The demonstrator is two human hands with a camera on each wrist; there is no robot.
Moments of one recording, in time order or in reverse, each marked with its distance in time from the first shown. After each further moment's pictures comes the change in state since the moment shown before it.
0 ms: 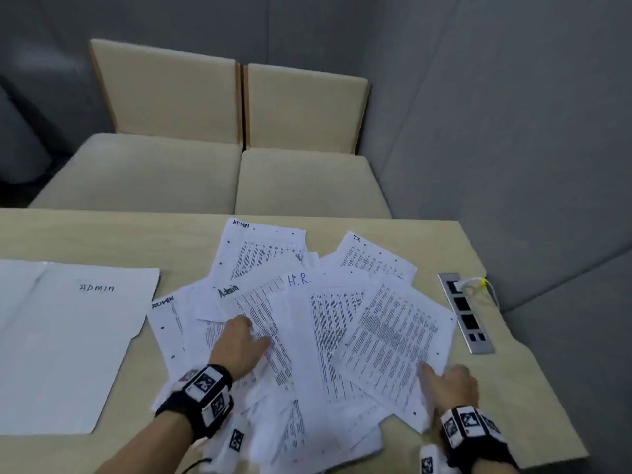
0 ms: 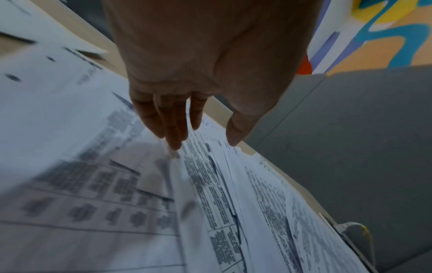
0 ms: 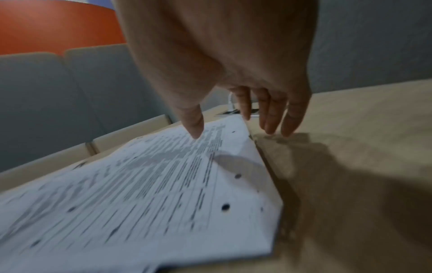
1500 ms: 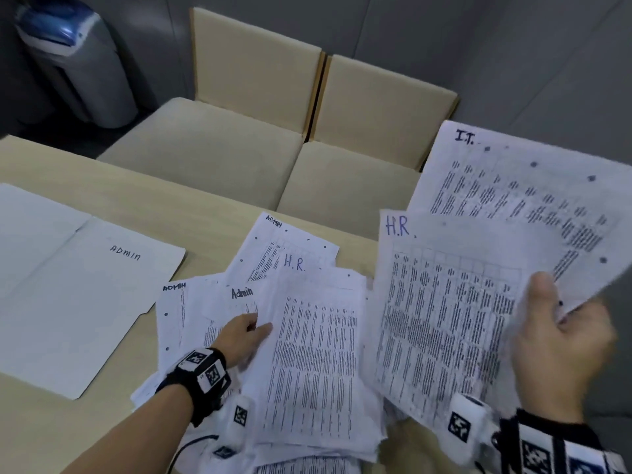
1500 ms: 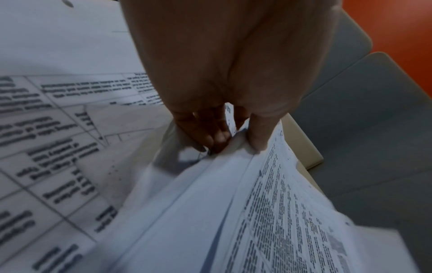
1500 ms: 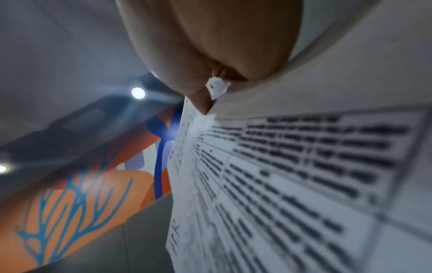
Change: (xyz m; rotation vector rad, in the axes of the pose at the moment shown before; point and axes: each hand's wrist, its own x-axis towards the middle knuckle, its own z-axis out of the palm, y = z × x) left_hand 0.034 0.009 -0.010 -0.439 -0.021 -0.121; right_hand -0.036 -0.211 -0.128 0.784 0.243 -0.887
